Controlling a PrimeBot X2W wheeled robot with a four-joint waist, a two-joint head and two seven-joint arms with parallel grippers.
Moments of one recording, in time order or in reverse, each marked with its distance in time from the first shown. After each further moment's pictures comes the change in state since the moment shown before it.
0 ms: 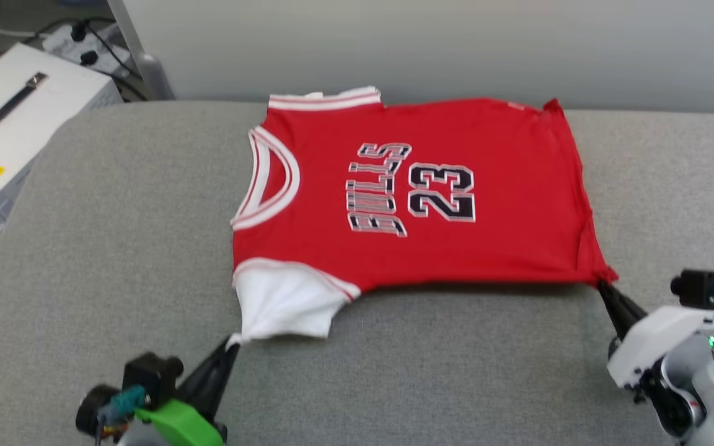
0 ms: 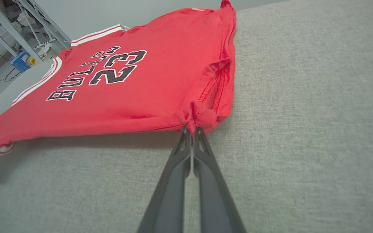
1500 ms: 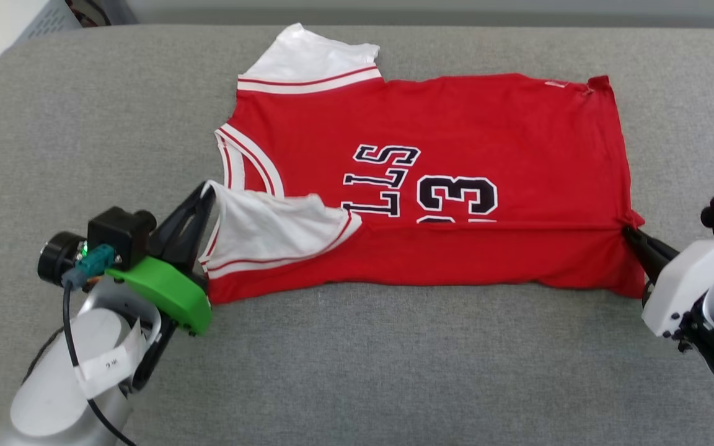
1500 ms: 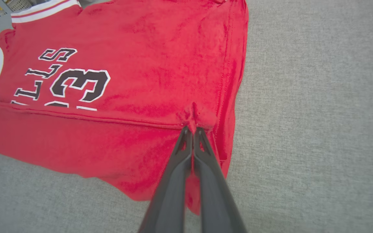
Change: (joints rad) left arm -0.321 0.036 0.012 -0.023 0.024 0.026 0.044; right arm 0.072 -0.007 -0.252 -0.489 -0.177 0.000 0.496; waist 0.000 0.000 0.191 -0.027
